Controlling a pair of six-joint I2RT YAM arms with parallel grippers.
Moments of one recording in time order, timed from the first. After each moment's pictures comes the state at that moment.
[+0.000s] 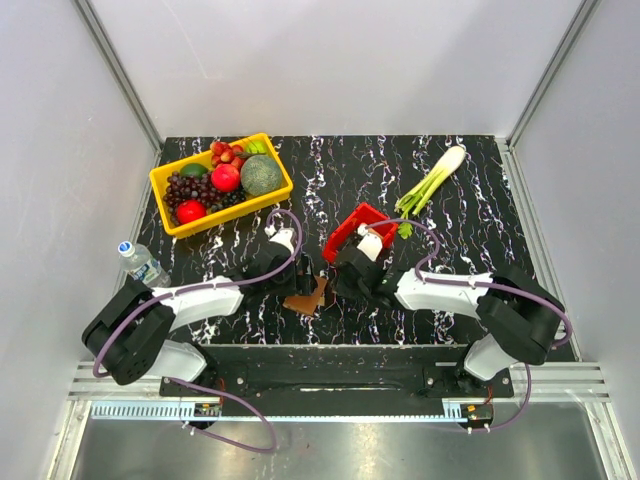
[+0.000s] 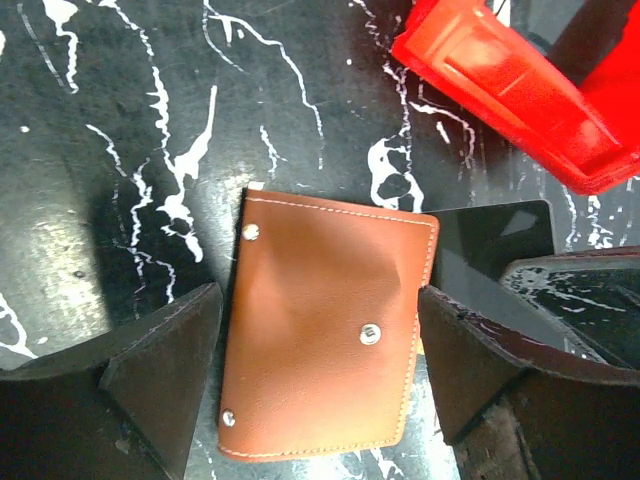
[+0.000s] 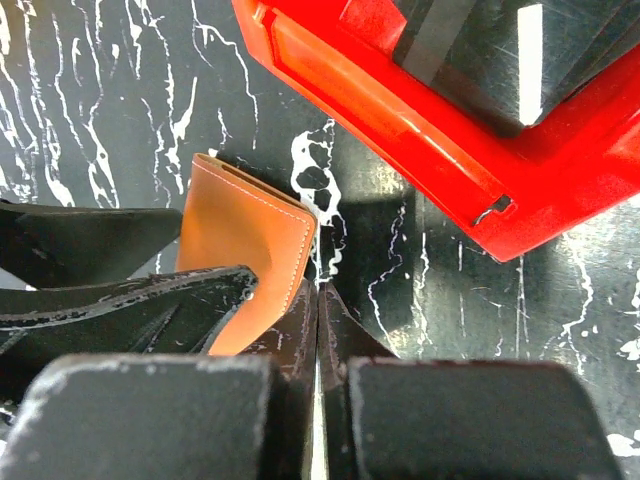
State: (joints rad) left arm -0.71 1.37 0.54 0.05 -0.05 -0.60; right arm 0.96 1.55 0.80 -0.07 0.30 1.07
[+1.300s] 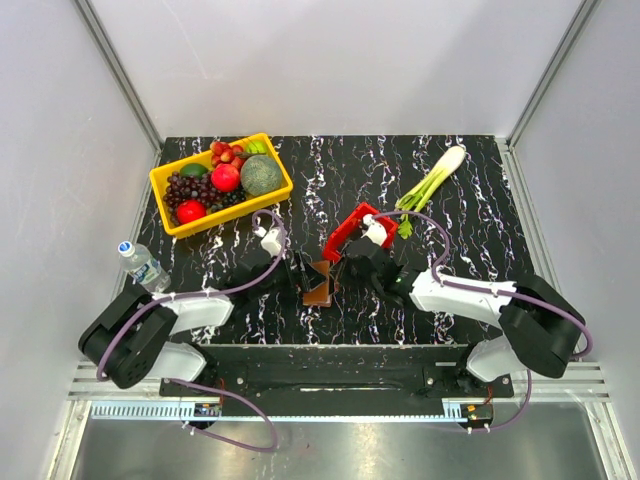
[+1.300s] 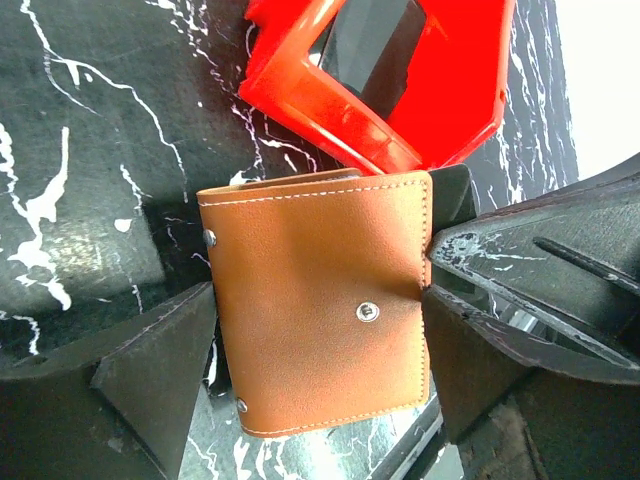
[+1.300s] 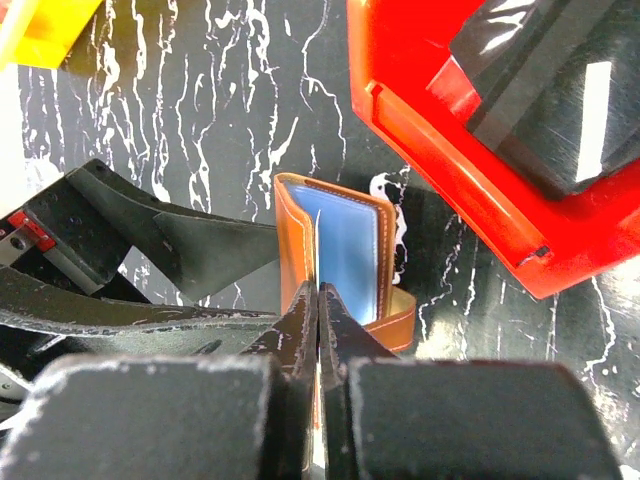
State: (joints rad) left arm -0.63 1.33 0.35 0.52 0.22 -0.76; right arm 0.92 1.44 0.75 0.08 0.22 0.99
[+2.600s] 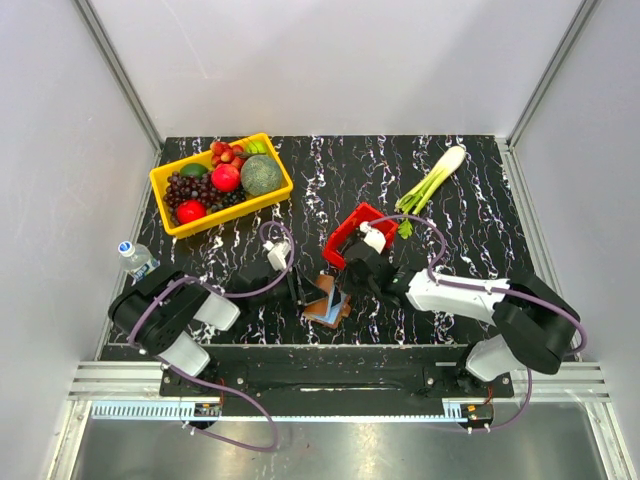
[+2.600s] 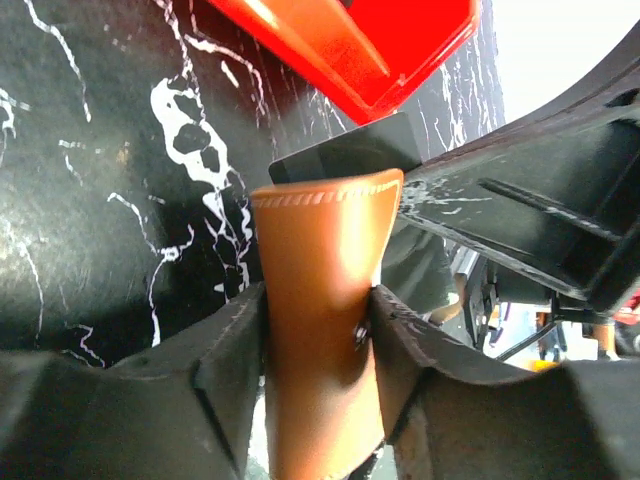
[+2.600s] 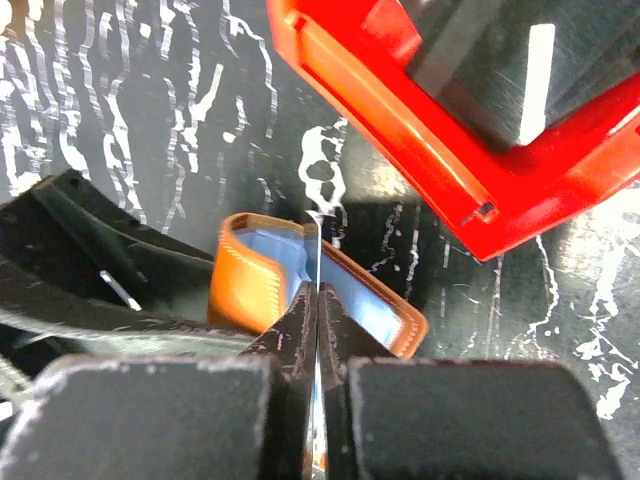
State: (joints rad) left arm -0.63 1.55 0.25 0.91 0.44 -0.87; right arm 0.92 1.45 0.75 -0.04 0.22 0.95
